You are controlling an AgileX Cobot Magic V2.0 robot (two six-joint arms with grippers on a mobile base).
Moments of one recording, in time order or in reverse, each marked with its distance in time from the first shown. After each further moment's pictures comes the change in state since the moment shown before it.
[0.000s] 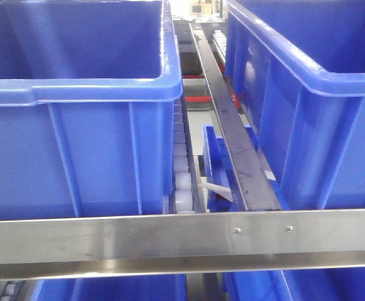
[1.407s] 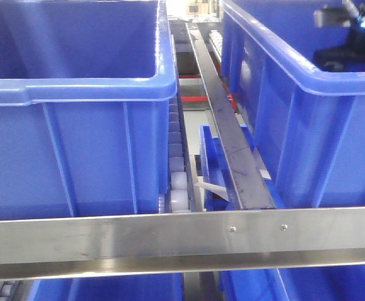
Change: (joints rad) left arm 0.000 -0.066 -0.020 -0.020 0.141 0.000; right arm -0.198 1.026 -0.632 0.375 0.170 -0.435
